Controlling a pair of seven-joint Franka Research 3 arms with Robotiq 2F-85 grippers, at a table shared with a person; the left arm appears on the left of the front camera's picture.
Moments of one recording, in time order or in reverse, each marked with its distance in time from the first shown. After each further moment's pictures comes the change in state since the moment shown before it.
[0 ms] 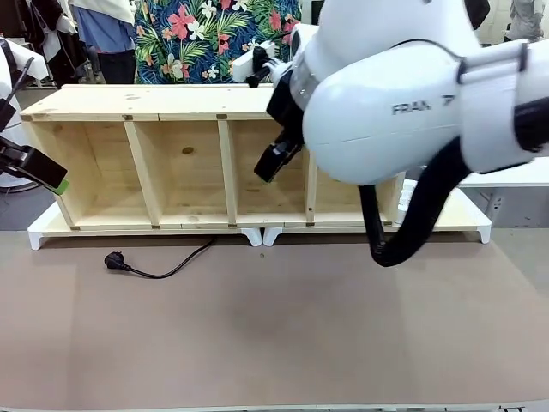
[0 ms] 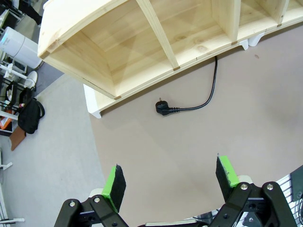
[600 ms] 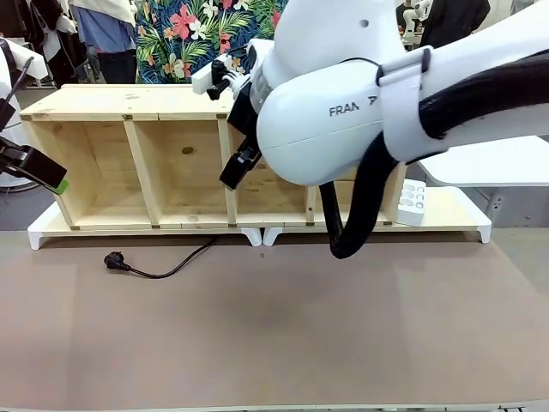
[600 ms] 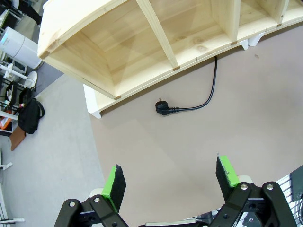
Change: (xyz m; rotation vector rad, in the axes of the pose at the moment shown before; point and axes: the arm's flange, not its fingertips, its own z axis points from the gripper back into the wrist) left arm 0.000 0.000 0.000 0.000 0.000 0.000; right arm 0.038 0.022 -0.044 0.088 -0.039 0.108
